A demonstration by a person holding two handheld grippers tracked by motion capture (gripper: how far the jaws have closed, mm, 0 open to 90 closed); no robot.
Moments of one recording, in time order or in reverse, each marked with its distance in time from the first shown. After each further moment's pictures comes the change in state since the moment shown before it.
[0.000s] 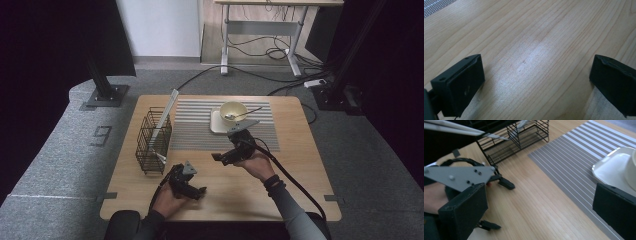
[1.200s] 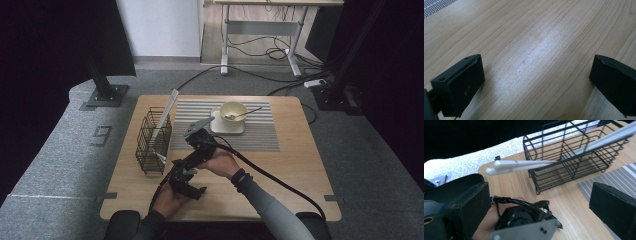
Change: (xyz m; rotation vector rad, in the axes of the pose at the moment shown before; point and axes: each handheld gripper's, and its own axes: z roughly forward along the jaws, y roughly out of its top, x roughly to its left) left arm 0.000 0.000 0.000 0.003 -0.001 -0.001; right arm 0.076 0.063 0.056 0.023 0.216 -0.159
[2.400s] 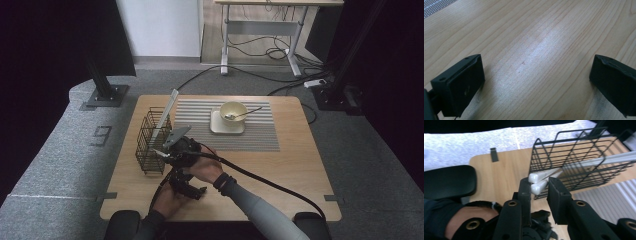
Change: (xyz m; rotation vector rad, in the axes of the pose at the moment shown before) left arm 0.000 0.000 0.000 0.000 0.000 0.001; right arm 0.038 0.021 0.021 0.069 -0.108 -0.199
